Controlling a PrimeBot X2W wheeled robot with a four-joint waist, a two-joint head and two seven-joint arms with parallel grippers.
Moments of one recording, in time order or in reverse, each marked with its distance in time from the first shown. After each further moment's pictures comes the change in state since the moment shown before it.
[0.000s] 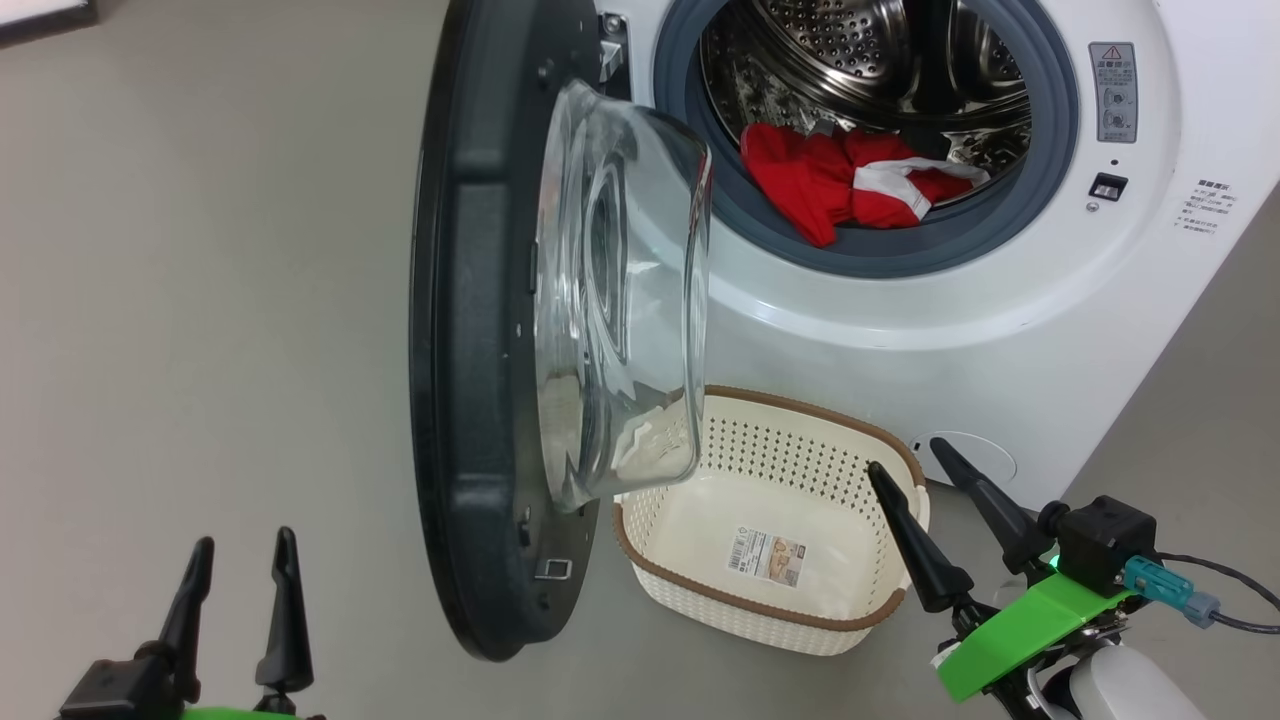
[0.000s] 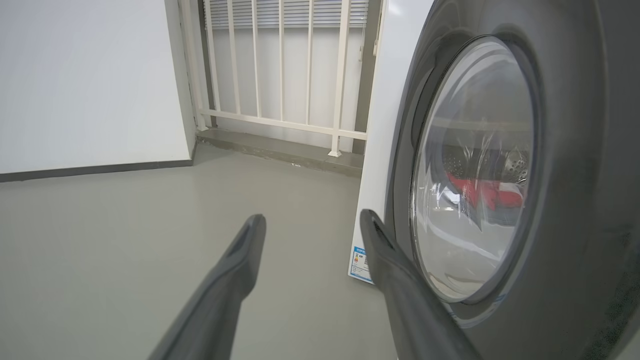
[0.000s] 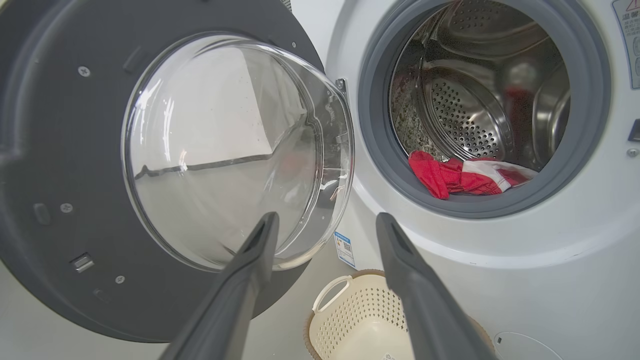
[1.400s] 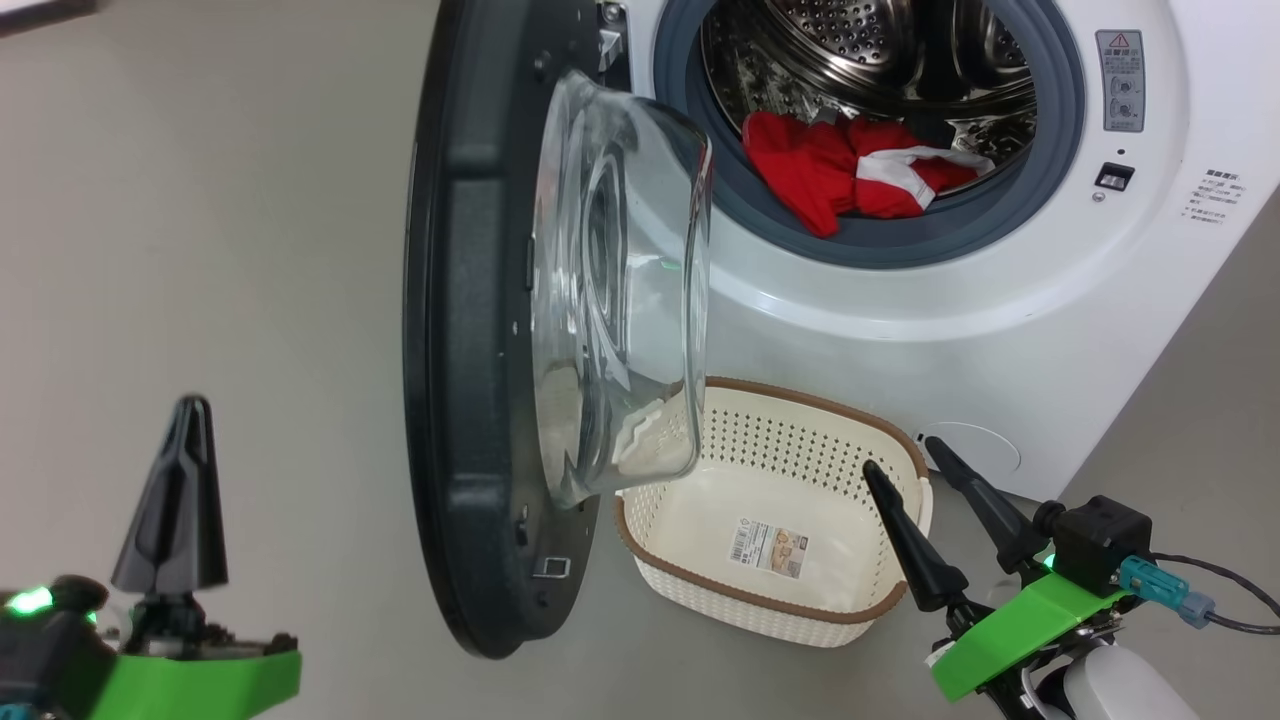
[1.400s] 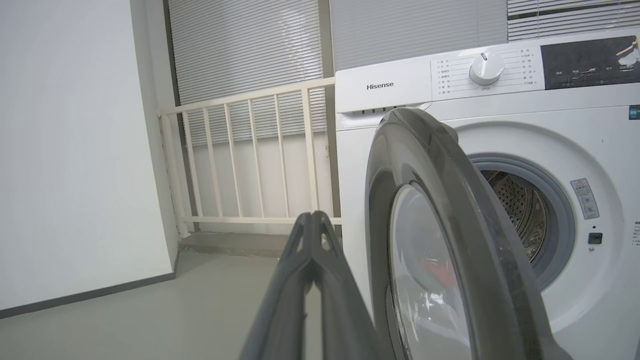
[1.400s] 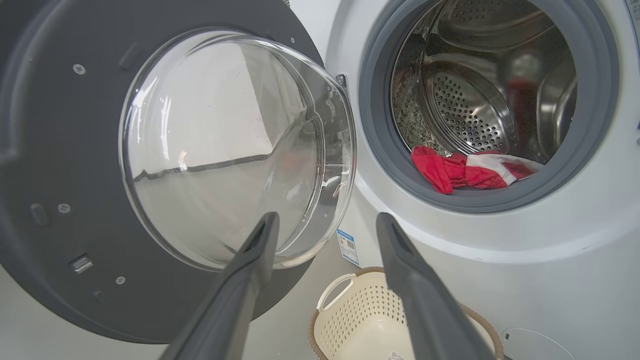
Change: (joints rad) left arm -0.051 0.075 -0.013 -0.298 0.024 0.000 0.011; right arm 0.000 0.013 -0.004 -0.002 -0.003 0.000 0.000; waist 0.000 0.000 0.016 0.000
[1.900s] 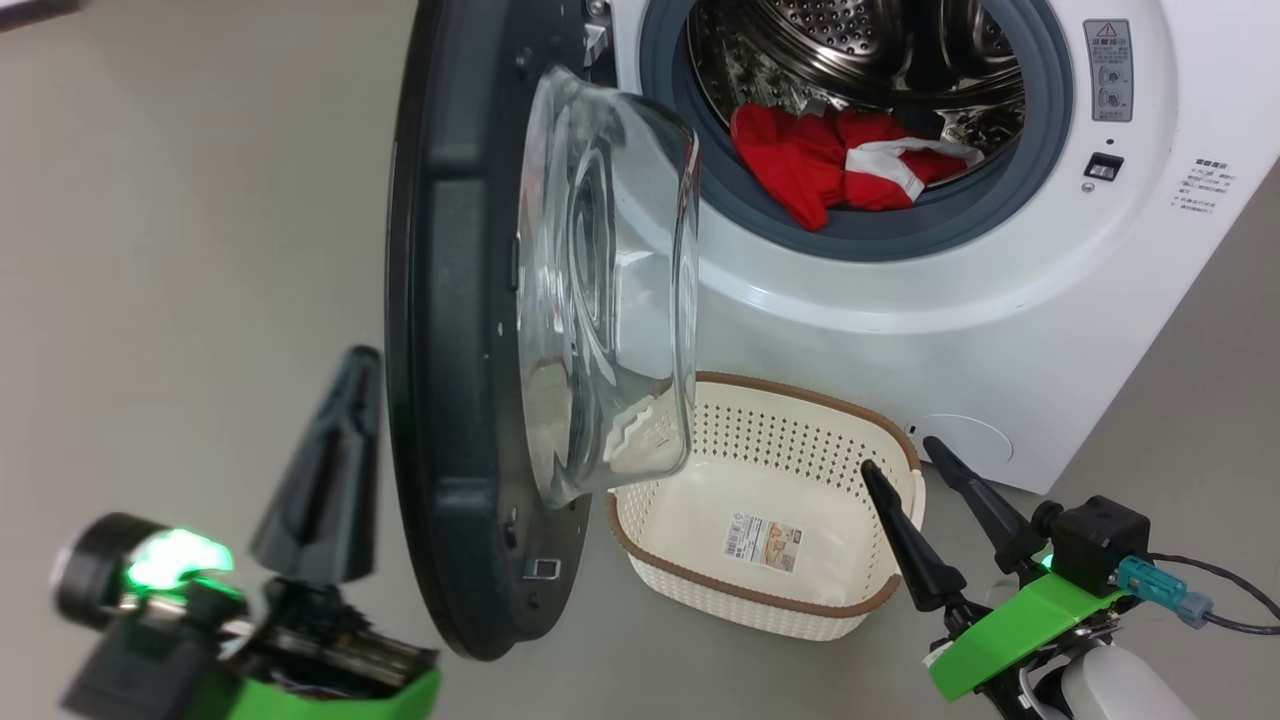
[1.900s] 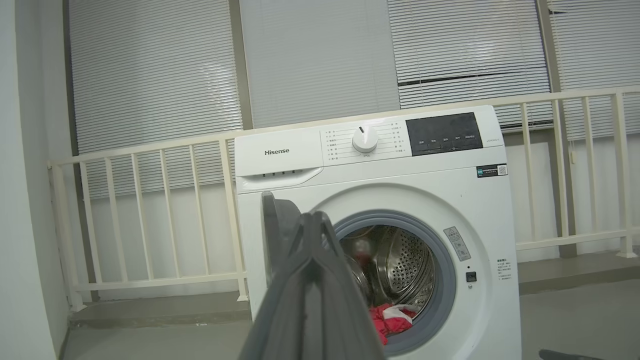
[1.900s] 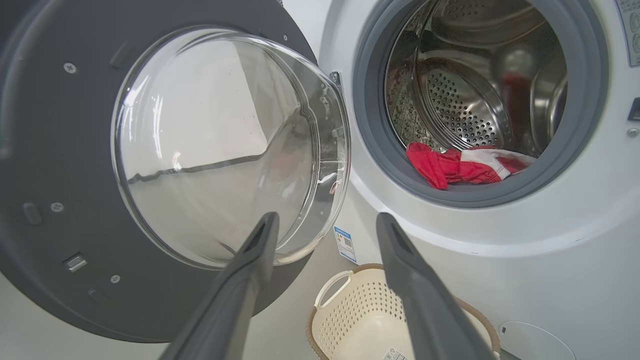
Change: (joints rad) left arm -0.036 -0.028 -0.177 -0.252 0.040 -0.011 0.057; right arm 0.000 0.003 0.000 0.000 0.000 0.000 0.000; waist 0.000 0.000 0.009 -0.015
